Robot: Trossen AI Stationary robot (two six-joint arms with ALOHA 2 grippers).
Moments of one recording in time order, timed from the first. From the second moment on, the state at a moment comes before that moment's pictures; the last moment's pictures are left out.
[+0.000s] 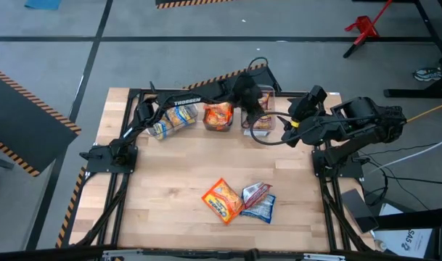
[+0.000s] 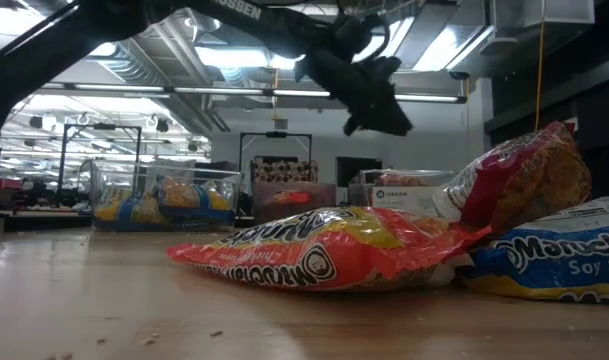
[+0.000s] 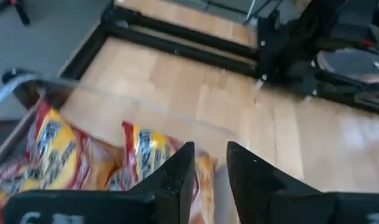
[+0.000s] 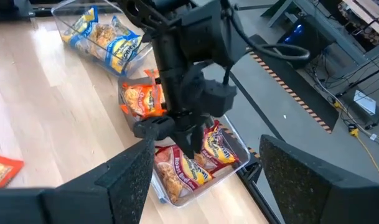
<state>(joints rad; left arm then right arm) 0.37 2.26 2.07 -0.42 0.28 -0.07 0.29 1.43 1.98 -1.57 0.81 0.46</state>
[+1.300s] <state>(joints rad) 0.32 2.04 2.04 -0.78 0.13 0.15 0.29 1.37 1.98 -1.57 0.72 0.44</state>
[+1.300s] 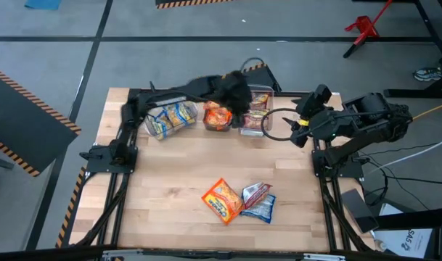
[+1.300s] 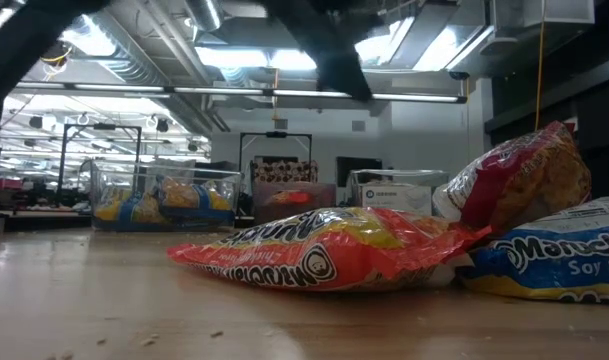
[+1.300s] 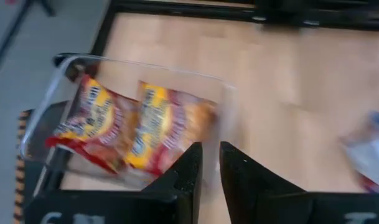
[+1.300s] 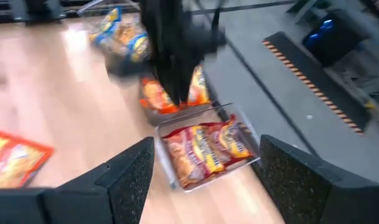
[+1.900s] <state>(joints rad) -0.02 1.86 1.98 -1.01 0.11 0.04 0.29 1.35 1.95 -1.57 0.51 0.44</state>
